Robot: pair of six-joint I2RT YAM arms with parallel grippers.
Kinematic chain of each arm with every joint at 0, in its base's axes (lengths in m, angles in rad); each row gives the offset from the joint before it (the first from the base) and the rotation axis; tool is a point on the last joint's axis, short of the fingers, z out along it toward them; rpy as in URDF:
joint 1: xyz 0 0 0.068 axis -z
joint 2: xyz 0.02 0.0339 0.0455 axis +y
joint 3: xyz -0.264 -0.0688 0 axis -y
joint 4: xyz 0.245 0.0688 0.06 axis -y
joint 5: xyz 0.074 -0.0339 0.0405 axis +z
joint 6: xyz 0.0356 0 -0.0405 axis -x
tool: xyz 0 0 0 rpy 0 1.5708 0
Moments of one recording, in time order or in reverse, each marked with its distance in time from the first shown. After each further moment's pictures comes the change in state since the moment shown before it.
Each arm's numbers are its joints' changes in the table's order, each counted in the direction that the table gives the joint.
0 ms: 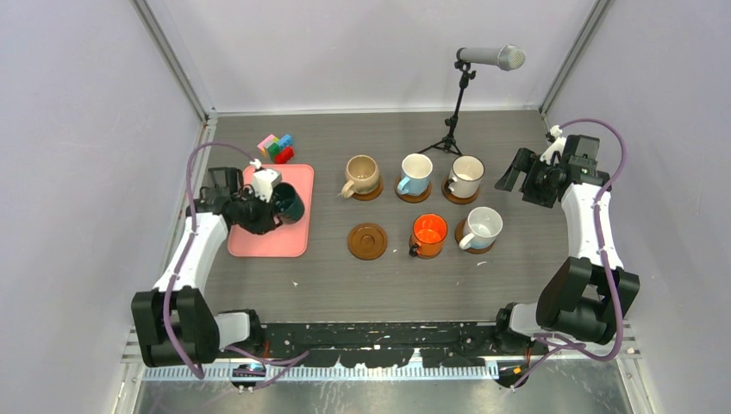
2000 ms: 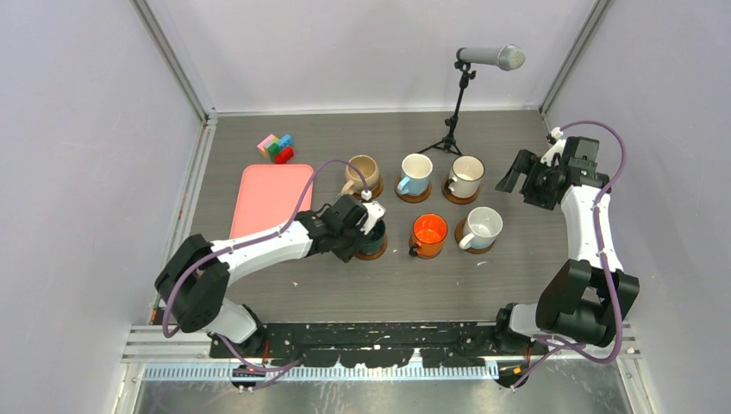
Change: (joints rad) left arm 0.917 0.246 0.064 0.213 0.481 0.488; right arm 0.000 -0.012 -0.015 0.002 -0.028 -0.012
